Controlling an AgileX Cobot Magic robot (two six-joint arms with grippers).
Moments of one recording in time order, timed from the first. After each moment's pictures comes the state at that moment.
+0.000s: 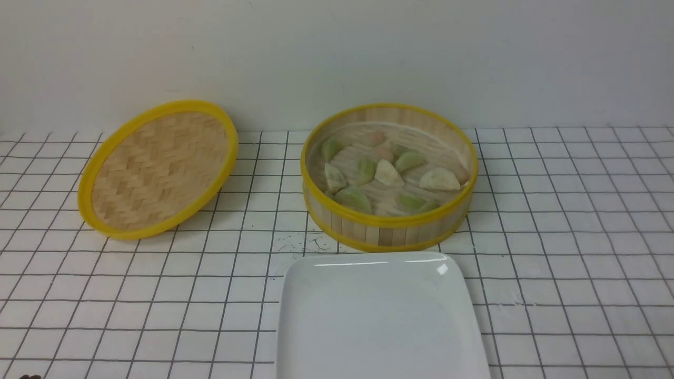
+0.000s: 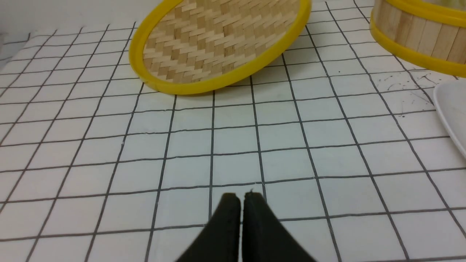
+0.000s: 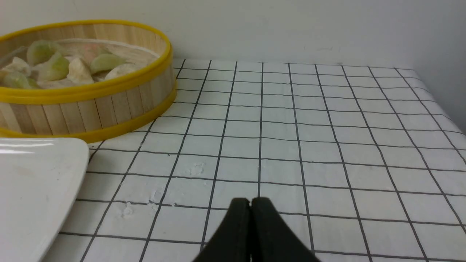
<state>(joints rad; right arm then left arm) 0.01 -0.02 0.02 0.05 0.39 -0.03 -0.02 -0.01 0.03 -0.05 0.39 0.06</state>
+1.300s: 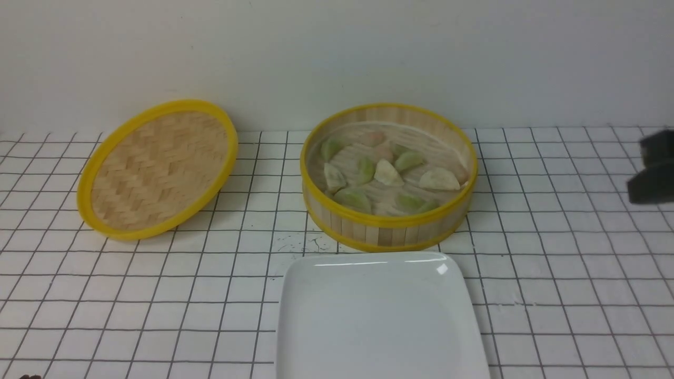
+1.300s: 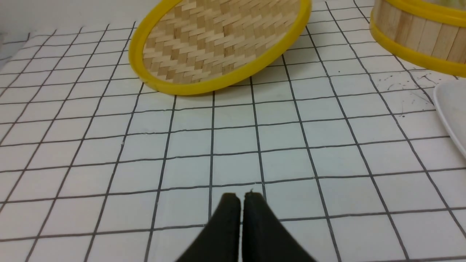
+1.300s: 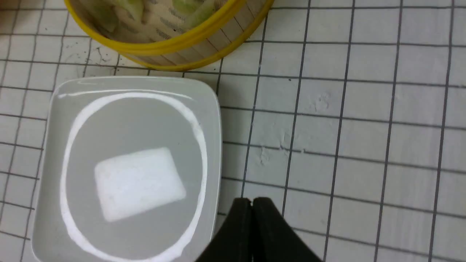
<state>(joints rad) 0.05 1.32 -1.26 0.31 1.23 -0.07 -0.02 -0.01 0.03 -0.05 0.39 0.06</state>
